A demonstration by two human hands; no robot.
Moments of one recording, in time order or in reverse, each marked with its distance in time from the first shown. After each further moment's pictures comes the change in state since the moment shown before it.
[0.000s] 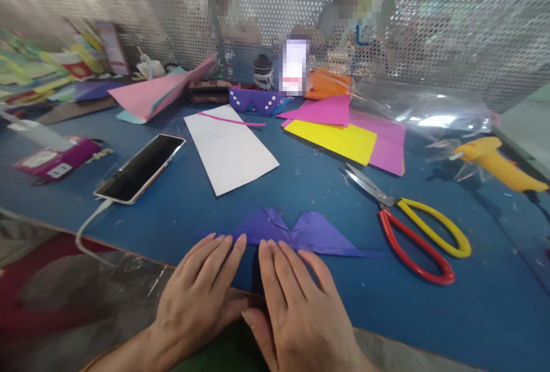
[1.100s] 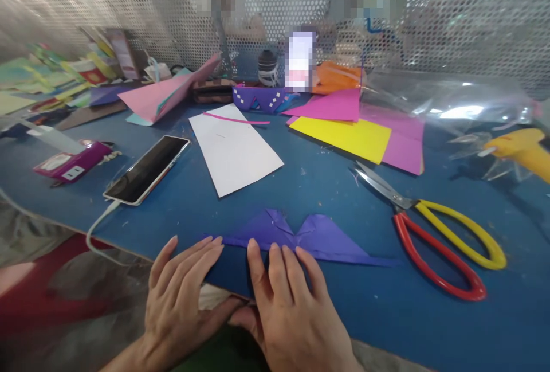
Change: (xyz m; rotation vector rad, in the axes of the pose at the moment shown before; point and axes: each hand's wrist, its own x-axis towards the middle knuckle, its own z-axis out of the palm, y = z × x) left_hand -0.022 -0.006 -0.001 -0.077 0.101 -0.219; right_hand 0.001 -0.011 0.016 -0.098 -0.003 0.056
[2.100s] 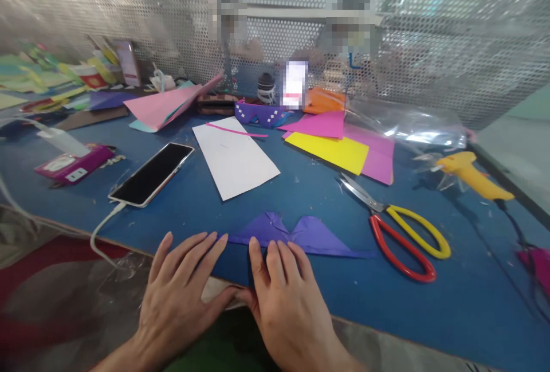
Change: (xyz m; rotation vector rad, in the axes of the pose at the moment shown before) left_hand 0.004 -0.006 -0.009 0.052 -0.051 -0.001; right_hand 0.012 -0.008 -0.006 0.014 0.023 0.061
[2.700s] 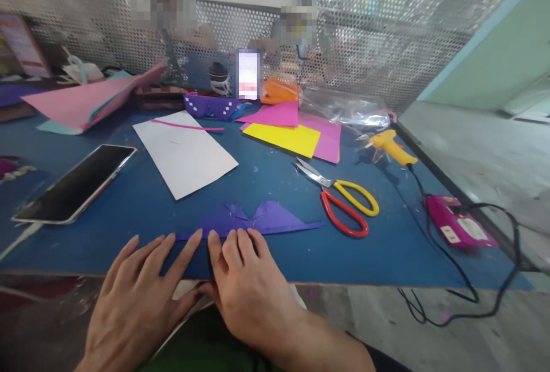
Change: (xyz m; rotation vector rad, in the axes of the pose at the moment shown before) left_hand 0.002 -0.007 0.008 0.235 -0.119 0.260; right_hand -0.004 0.000 -0.001 0.039 -0.164 0.030
